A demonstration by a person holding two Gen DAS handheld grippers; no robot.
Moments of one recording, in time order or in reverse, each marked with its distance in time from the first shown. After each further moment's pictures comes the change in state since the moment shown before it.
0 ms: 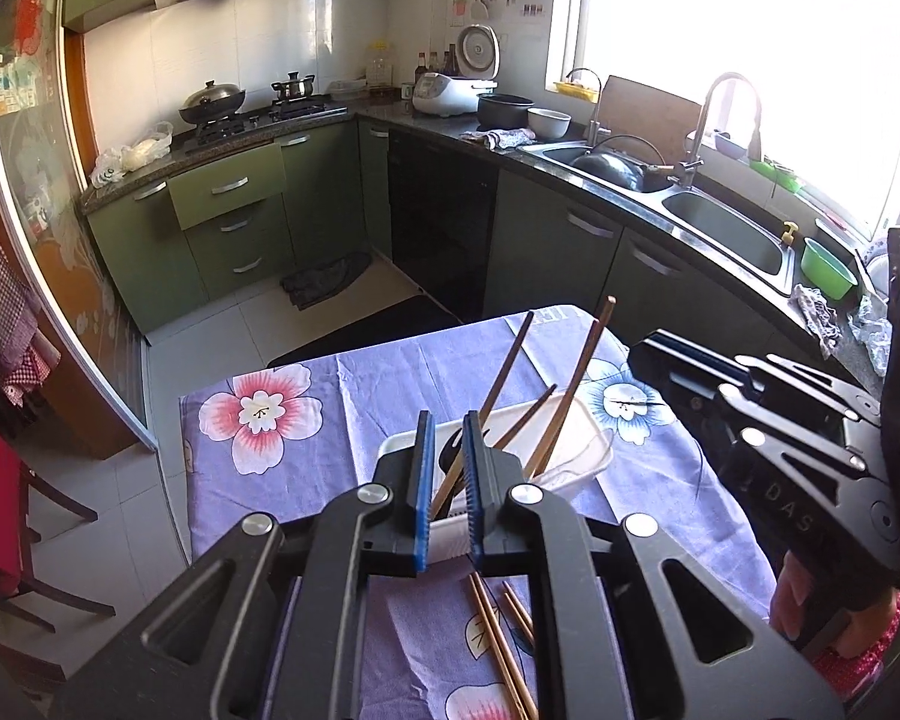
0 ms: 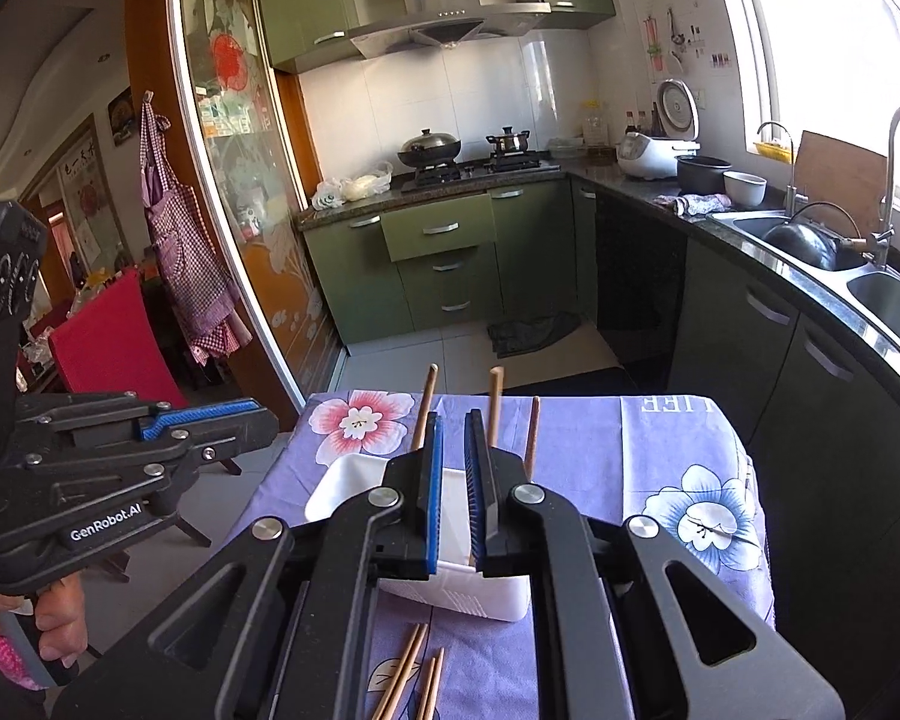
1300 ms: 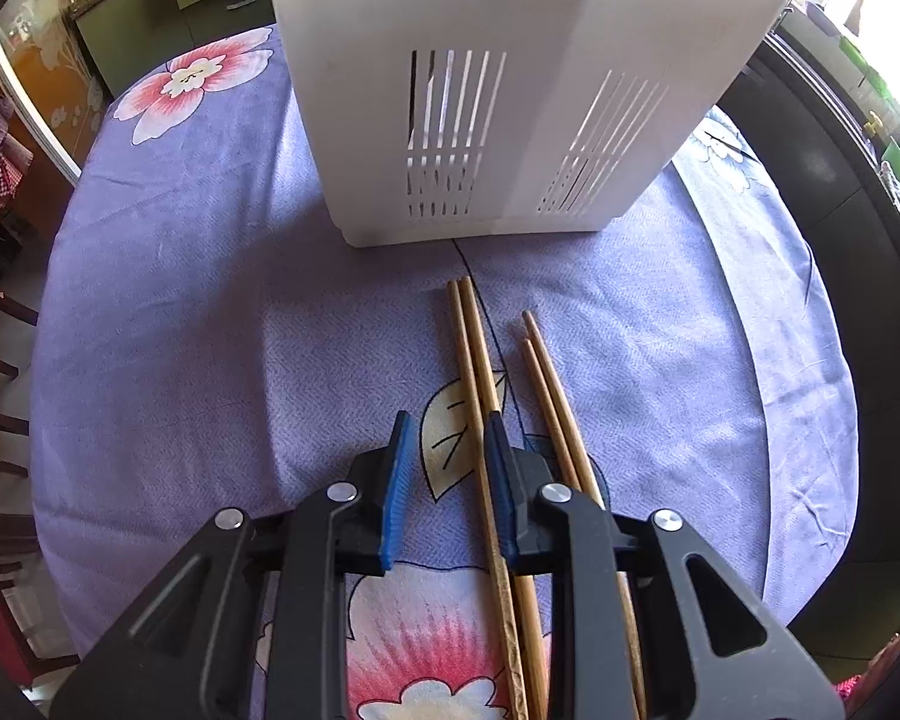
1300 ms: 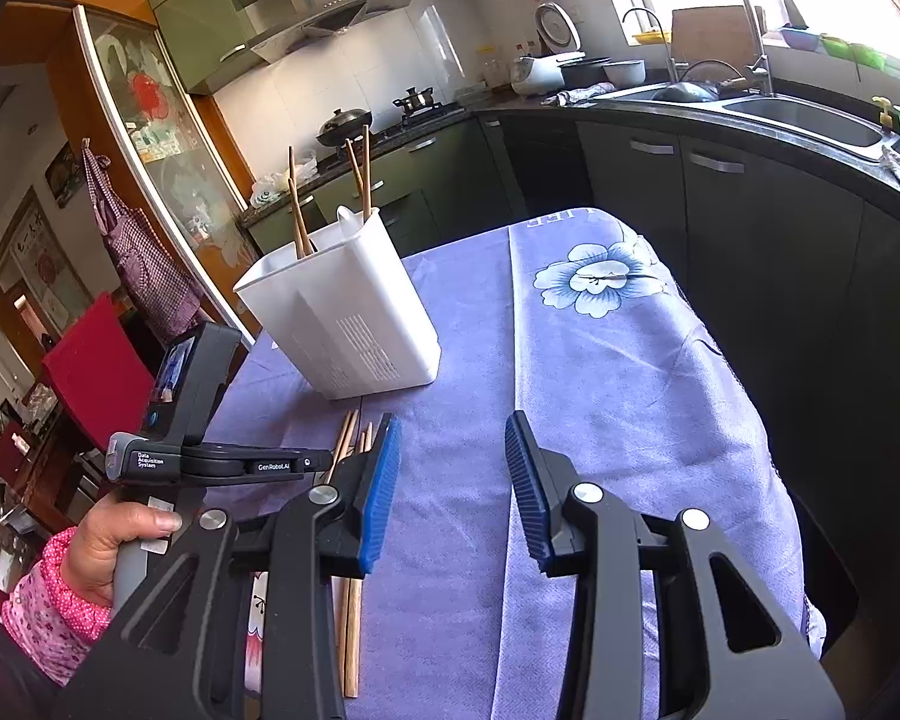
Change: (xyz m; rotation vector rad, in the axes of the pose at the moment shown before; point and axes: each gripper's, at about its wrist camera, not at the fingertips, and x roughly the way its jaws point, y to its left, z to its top) left arm 0.151 -0.019 -0.166 -0.141 0.484 0.033; right arm -0.112 -0.062 -0.197 0.263 0.071 -0.068
